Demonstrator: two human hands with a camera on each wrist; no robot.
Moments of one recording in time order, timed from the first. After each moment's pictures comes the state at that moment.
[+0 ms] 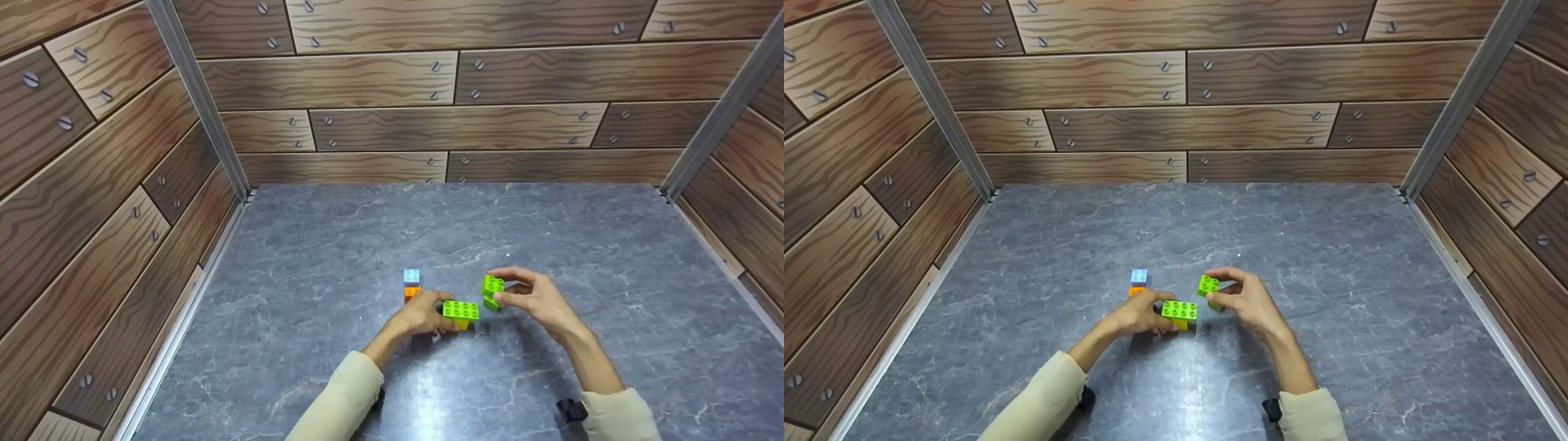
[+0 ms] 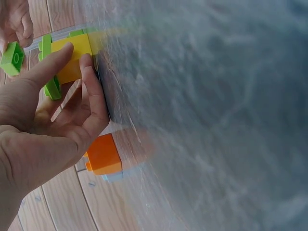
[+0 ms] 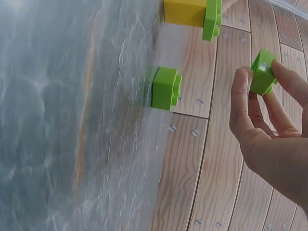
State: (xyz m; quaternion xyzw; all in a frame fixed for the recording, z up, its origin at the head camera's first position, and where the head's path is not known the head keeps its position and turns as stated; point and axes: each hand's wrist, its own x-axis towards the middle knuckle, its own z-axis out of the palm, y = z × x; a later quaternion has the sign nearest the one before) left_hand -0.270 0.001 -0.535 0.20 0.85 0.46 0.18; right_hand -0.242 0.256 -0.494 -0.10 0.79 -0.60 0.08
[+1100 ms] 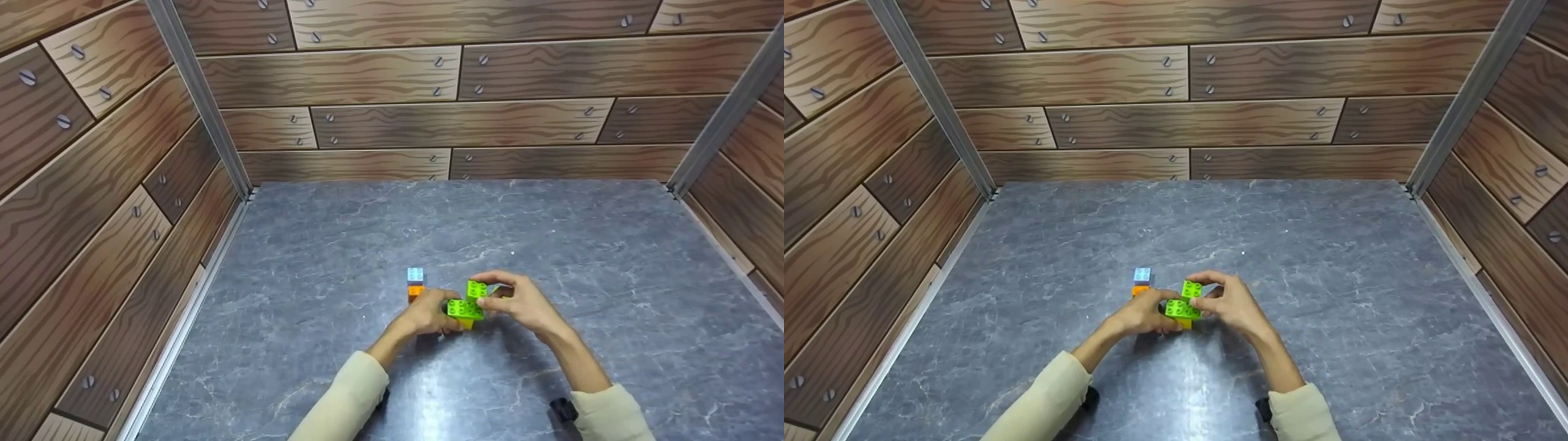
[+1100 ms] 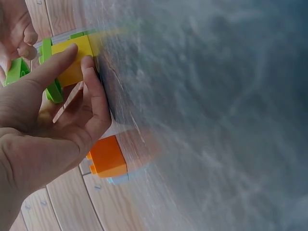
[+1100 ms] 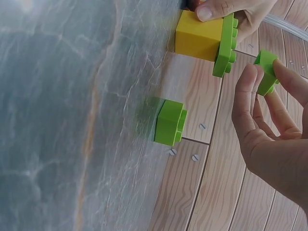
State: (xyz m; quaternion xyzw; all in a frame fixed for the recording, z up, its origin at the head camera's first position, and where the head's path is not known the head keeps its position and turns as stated) left_hand -0.273 0.003 -0.536 0.22 0.87 0.41 0.17; right_hand -0.247 0.227 -0.502 -0.15 0.80 -0.58 0.10
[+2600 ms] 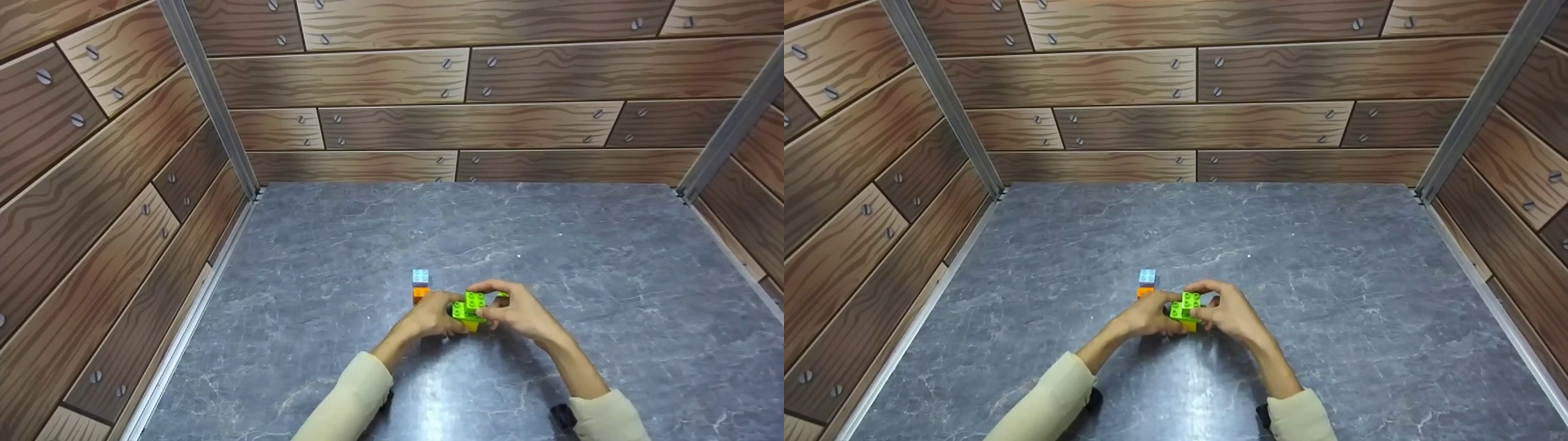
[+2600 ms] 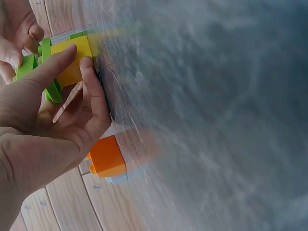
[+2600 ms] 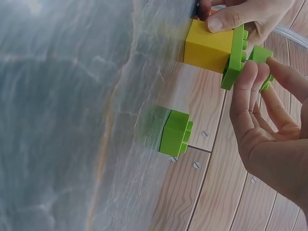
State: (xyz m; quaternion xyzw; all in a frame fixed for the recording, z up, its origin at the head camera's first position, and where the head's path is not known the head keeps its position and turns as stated) left_hand -0.273 0.003 -0.537 0.22 0.87 0.41 0.16; right_hand -0.248 0.217 -0.509 -0.18 0.80 -0.56 0.12
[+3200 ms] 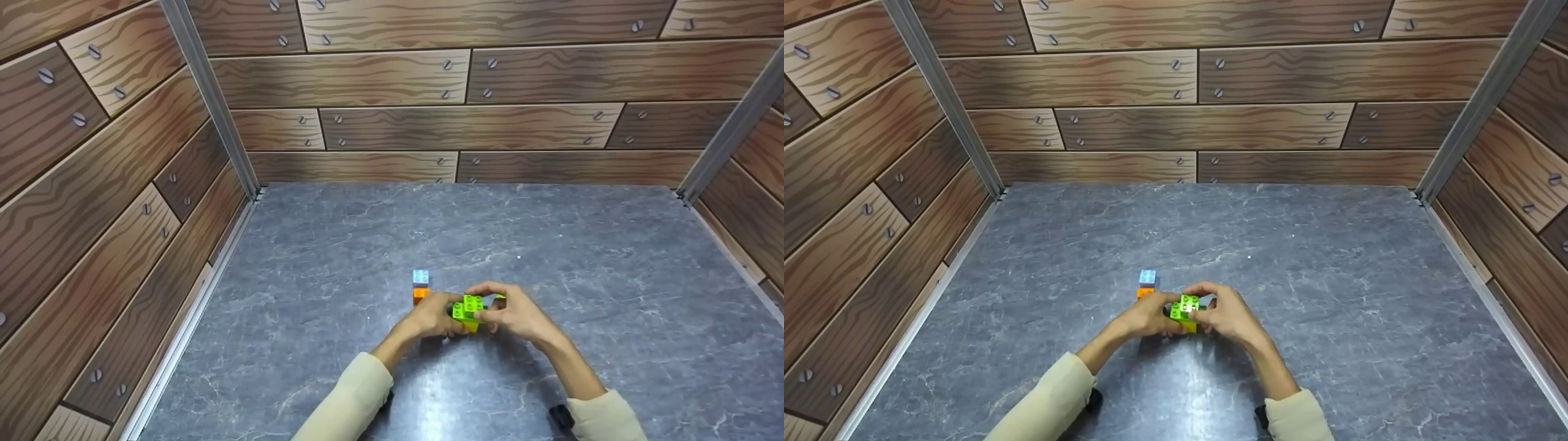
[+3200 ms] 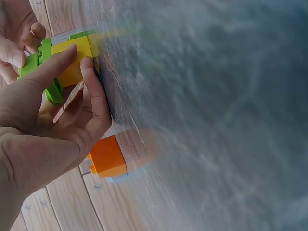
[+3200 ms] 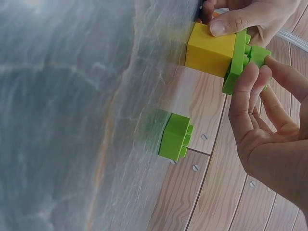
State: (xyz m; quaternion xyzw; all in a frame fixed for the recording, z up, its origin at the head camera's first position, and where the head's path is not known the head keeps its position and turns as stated) left_hand -0.271 0.003 -0.535 0.21 0.87 0.41 0.17; right_hand -0.249 0.214 -0.512 -0.20 0.81 -0.54 0.12
